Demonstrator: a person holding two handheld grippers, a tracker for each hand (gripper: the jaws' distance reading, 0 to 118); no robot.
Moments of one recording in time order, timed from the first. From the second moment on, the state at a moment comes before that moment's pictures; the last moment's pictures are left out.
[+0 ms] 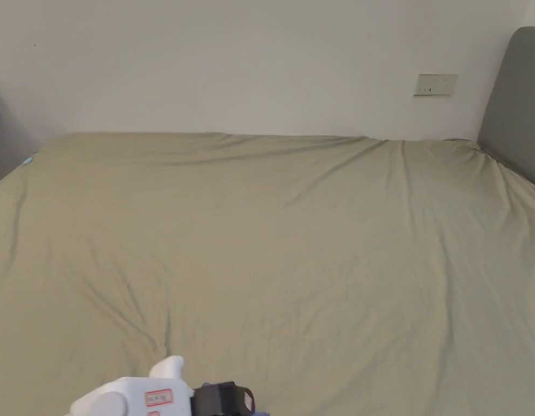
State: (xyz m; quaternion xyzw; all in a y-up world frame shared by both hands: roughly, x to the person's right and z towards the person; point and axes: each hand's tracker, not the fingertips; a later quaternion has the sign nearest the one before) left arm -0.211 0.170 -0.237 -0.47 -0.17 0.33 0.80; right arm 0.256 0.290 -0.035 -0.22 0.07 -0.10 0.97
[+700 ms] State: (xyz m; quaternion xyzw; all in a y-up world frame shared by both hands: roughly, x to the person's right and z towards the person) left arm -0.088 0.129 -0.202 -0.43 -0.08 -0.08 0.89; right arm 0.261 0.284 -0.023 -0.24 0.05 -0.11 0.96
